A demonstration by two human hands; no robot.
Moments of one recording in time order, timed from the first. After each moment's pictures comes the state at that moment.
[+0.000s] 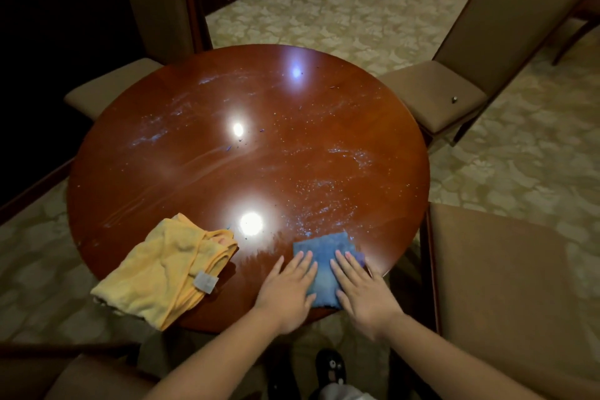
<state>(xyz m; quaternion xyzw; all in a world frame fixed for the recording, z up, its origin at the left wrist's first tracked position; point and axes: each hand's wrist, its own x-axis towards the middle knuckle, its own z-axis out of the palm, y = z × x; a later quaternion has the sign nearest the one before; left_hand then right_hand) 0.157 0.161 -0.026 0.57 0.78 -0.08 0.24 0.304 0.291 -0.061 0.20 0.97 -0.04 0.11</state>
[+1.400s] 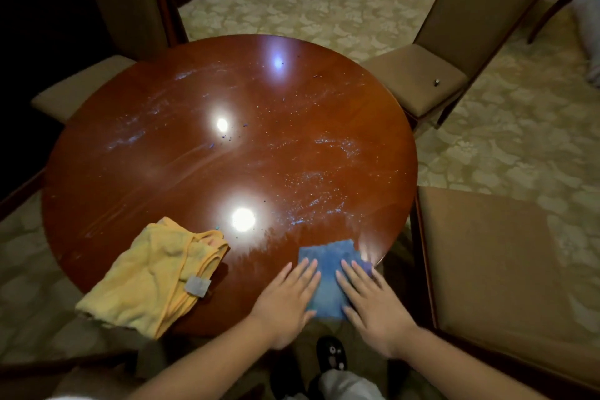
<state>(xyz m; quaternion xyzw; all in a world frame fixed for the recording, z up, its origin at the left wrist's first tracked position) 0.163 0.147 -0.051 0.69 0.70 -0.11 0.17 0.336 0.274 -0.053 0.20 0.97 -0.07 0.13</state>
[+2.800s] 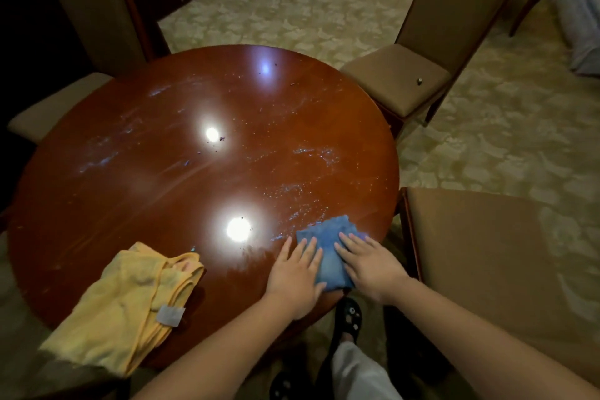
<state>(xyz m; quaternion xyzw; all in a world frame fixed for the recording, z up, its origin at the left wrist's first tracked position) 0.168 0.239 -0.018 0.63 0.73 -0.22 0.16 0.297 0.359 -0.019 0.21 0.95 -0.08 0.23</state>
